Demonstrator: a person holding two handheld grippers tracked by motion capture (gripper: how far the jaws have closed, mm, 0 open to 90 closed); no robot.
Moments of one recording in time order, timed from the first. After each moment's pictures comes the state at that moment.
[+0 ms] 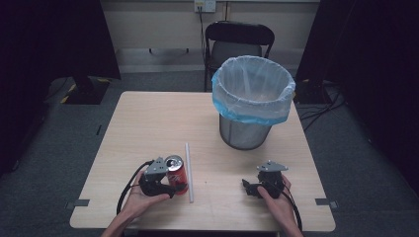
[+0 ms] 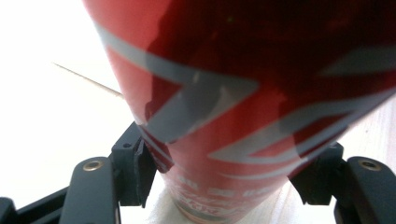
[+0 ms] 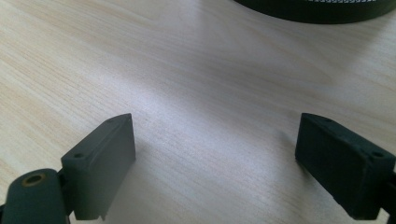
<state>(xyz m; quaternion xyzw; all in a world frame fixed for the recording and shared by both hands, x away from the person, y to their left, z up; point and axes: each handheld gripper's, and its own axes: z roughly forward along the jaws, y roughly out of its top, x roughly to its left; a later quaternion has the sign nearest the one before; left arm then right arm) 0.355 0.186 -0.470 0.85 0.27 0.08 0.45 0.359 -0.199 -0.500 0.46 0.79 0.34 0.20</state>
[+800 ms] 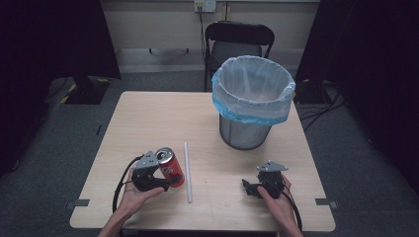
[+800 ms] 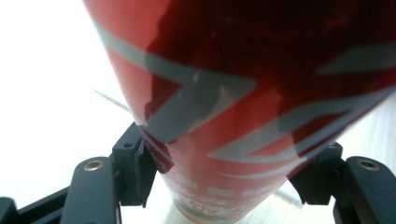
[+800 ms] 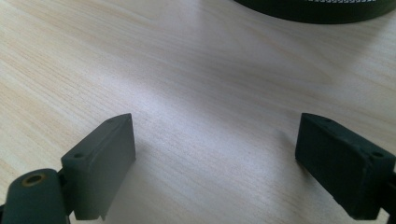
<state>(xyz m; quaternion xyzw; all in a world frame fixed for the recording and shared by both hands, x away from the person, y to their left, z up) 0.360 0.204 -0.453 0.81 0.30 0.10 0.49 0.359 -0.199 -0.500 0.46 0.79 0.34 0.20</state>
